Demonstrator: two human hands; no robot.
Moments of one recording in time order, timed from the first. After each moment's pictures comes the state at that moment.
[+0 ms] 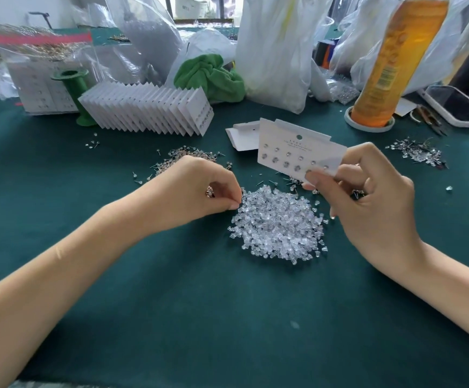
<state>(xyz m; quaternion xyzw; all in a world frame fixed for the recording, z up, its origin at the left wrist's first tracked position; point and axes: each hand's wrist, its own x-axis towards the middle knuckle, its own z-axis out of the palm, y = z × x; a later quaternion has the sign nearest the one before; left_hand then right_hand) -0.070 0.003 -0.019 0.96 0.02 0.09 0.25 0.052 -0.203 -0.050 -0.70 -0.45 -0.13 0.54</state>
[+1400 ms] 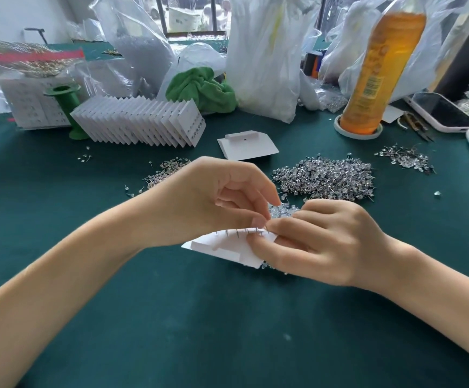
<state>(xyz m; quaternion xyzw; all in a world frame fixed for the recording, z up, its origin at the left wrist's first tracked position) -0.073 -0.032 0.012 0.86 -0.04 0.02 0.50 0.039 -0.200 -0.039 -0.54 -0.74 -0.37 0.18</state>
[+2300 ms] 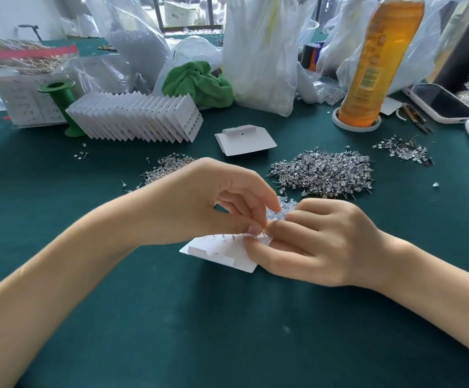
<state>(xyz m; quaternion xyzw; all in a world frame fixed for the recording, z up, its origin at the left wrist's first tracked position) -0.074 -0.033 0.011 0.88 -0.05 -0.02 0.46 0.035 -0.201 -0.043 -0.53 -0.74 -0.39 0.16</state>
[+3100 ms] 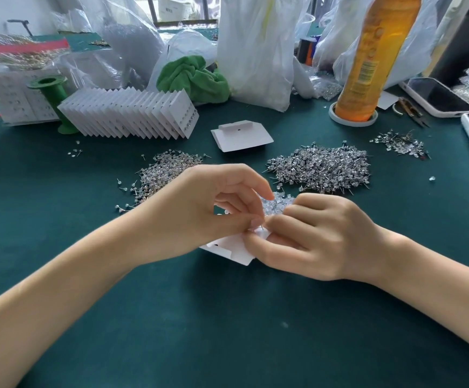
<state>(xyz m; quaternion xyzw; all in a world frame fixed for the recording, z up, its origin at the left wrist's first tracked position) -0.080 -0.040 -0.002 0.88 -0.02 0.05 0.47 0.036 -0.202 -0.044 -0.54 -0.73 -0.39 0.13</state>
